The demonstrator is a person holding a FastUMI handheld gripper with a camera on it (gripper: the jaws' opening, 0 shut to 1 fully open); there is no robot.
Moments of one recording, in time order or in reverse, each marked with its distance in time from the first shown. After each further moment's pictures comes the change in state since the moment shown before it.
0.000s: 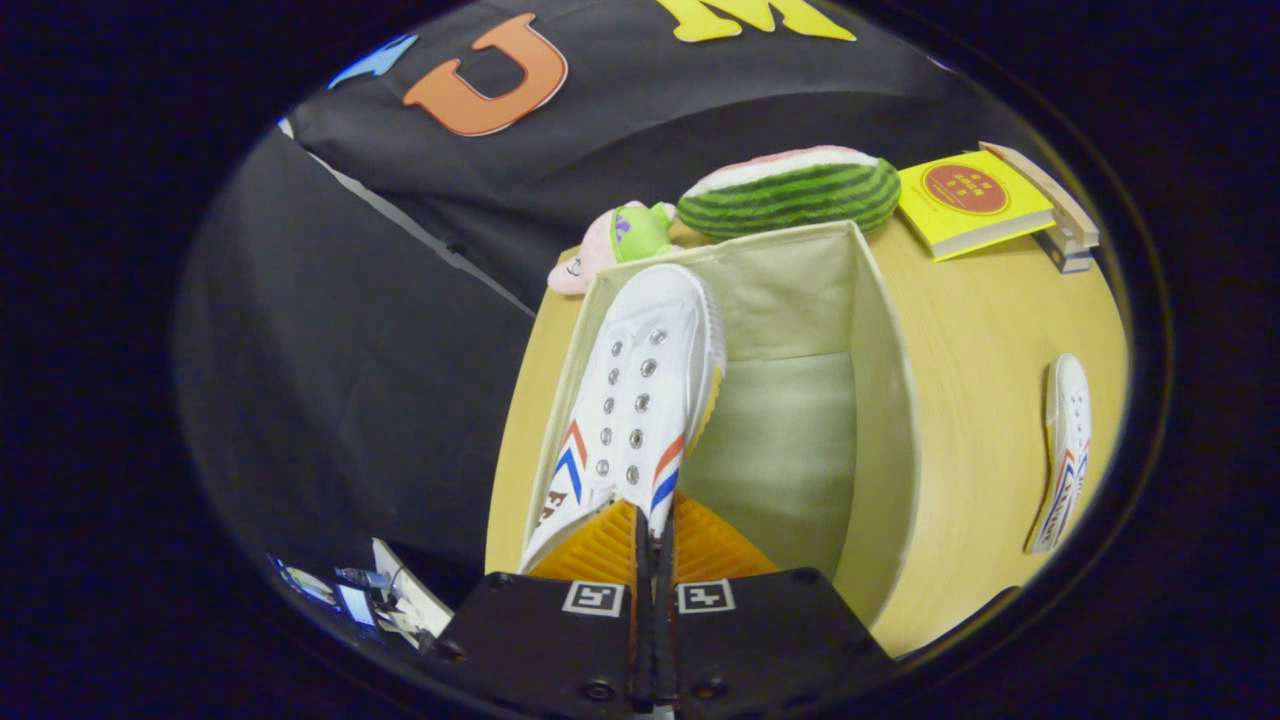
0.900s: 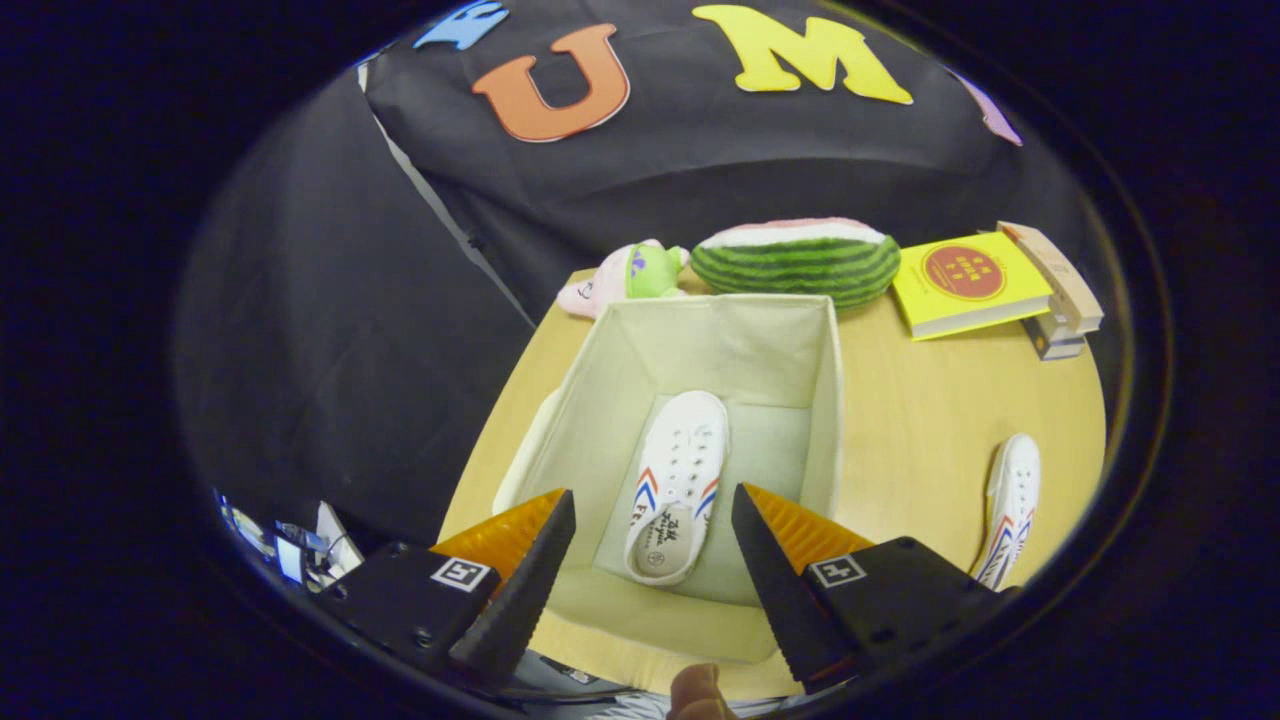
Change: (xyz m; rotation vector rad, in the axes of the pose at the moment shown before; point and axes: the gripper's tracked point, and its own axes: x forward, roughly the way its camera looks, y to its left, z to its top) arm -0.060 -0.020 0.014 -0.215 -0.131 -0.045
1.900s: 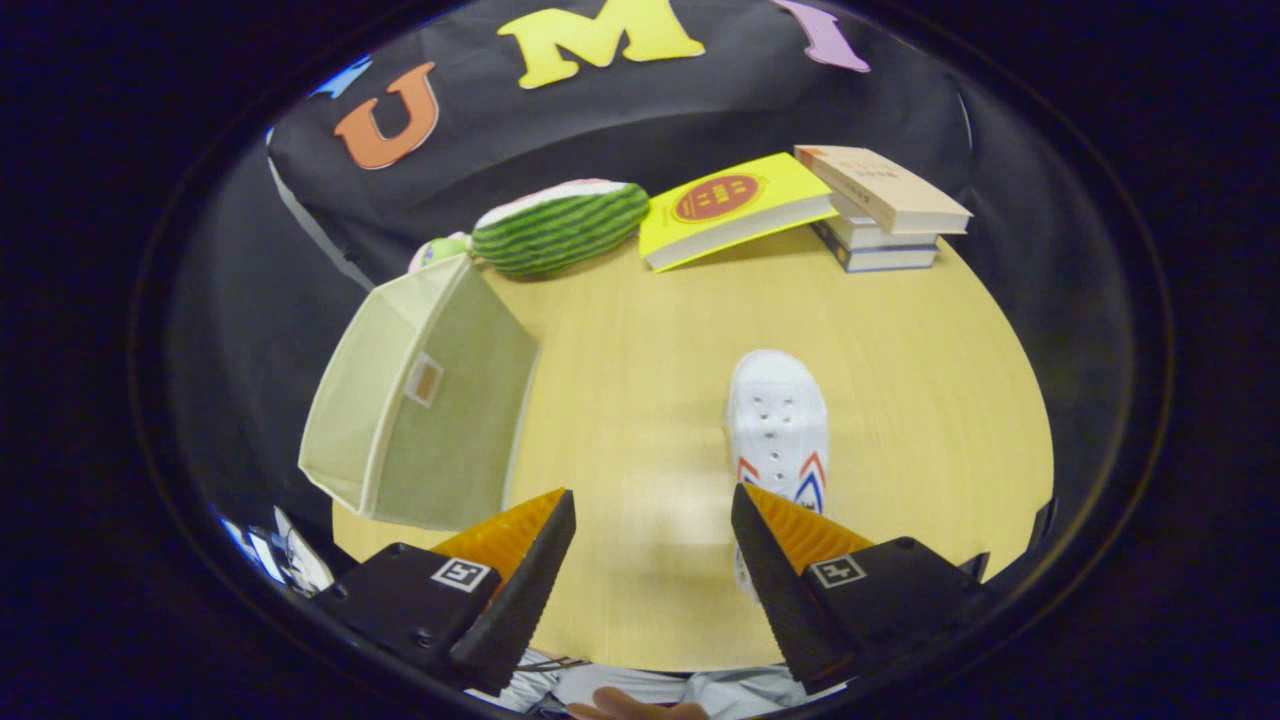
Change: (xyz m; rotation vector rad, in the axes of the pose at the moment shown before) arm -0.090 -0.280 -0.083 0.188 0.096 -0.256
